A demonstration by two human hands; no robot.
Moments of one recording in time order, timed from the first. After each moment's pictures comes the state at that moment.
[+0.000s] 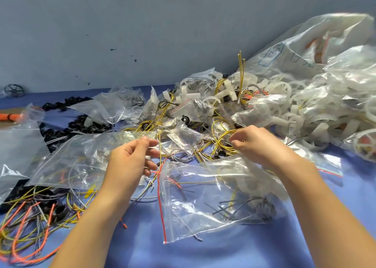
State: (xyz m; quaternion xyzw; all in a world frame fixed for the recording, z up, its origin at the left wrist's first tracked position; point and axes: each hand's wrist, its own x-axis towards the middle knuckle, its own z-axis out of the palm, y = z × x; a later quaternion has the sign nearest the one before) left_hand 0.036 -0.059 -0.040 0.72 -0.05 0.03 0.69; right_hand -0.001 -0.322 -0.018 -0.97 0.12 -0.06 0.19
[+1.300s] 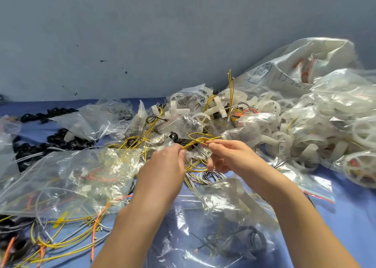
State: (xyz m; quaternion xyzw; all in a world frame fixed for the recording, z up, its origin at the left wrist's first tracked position) left_hand 0.048 -0.140 -0.026 0.92 -0.20 0.12 0.30; right_hand 0.016 -0.312 -0.017 -0.75 0.04 -0.04 0.66
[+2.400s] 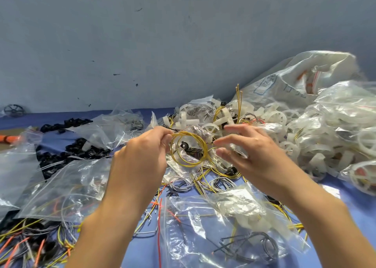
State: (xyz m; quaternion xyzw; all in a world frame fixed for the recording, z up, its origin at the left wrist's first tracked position) left_hand 0.023 -0.082 0.032 0.88 -0.21 0.30 0.30; right_hand -0.032 -0.300 0.034 -0.95 -0.05 -0.23 0.20
